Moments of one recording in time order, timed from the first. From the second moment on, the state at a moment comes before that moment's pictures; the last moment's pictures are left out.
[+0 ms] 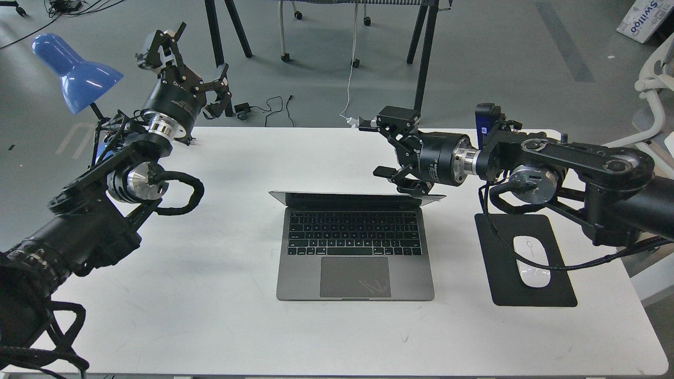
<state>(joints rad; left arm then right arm) -0.84 0.26 -0.68 -0.66 0.04 -0.30 -0.49 1.17 -0.45 0.00 1.14 -0.13 0.30 0.03</state>
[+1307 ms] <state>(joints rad) -0.84 0.26 -0.68 -0.66 0.04 -0.30 -0.49 1.01 -0.41 -0.15 1.23 -0.29 0.30 0.02</state>
